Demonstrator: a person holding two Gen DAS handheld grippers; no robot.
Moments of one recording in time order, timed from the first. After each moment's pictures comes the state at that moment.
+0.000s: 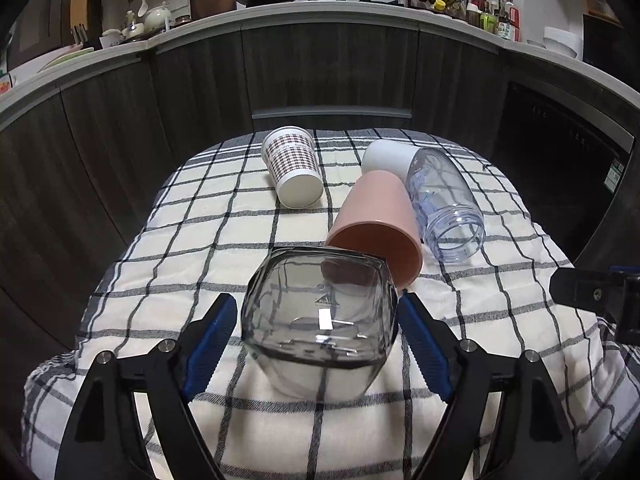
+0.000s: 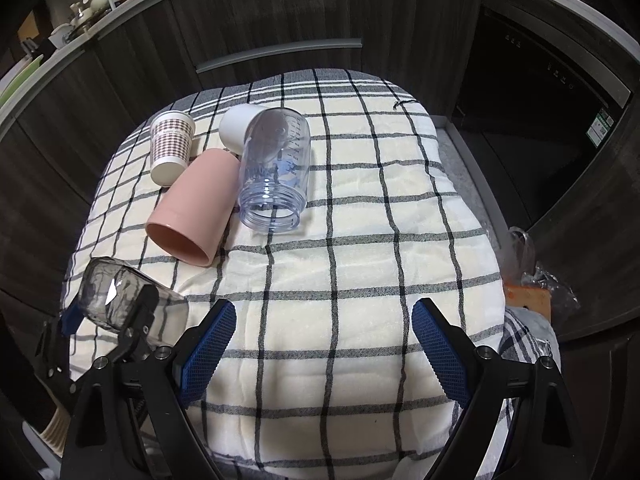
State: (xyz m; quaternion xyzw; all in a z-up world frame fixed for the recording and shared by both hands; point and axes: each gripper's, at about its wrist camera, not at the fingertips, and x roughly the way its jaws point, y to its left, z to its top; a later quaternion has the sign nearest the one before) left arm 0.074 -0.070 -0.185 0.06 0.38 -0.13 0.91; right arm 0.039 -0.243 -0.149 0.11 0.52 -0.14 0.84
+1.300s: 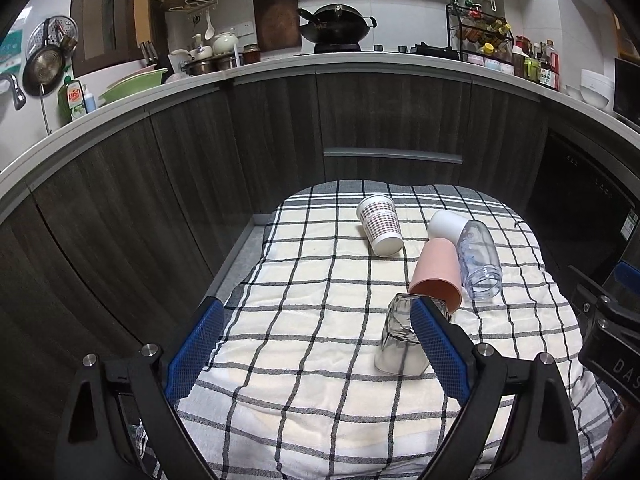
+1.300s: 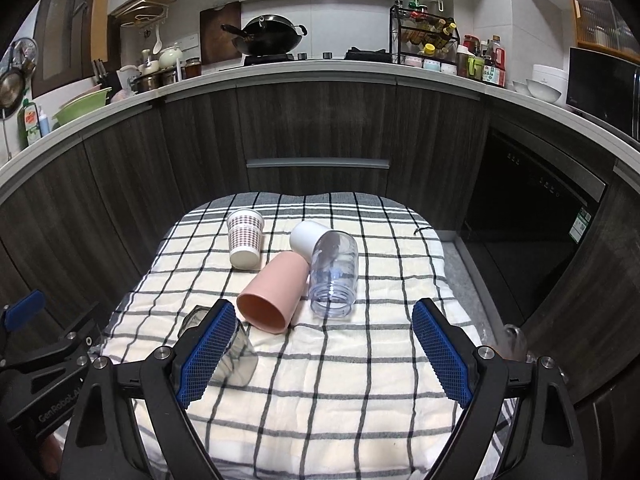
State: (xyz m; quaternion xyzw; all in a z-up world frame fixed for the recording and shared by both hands) left arm 0.023 0.009 -0.074 0.05 0.34 -0.04 0.94; right arm -0.014 -0.173 -0.062 0.04 0.34 -0.12 0.93
